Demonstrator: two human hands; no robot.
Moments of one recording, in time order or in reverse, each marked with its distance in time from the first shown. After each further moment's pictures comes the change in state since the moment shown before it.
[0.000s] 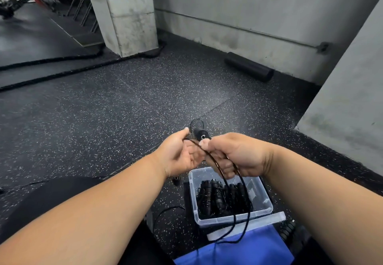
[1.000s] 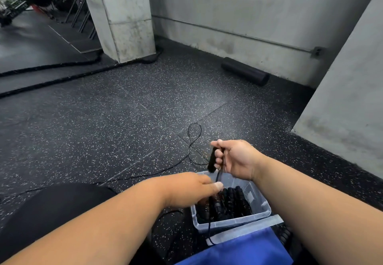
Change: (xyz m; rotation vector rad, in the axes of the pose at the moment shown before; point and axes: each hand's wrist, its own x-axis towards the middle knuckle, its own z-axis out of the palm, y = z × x) left_hand -0.047 -0.040 0.014 1.704 -0.166 0.177; right_hand 0.037 0.049 -0.035 0.528 0.382 0.038
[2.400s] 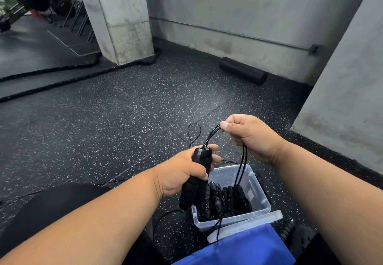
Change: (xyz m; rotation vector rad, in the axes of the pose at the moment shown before) left_hand 0.006 -0.003 -0.005 -1.048 0.145 0.192; right_hand -0.041 -0.045 -0.017 -0.493 -0.030 -0.572
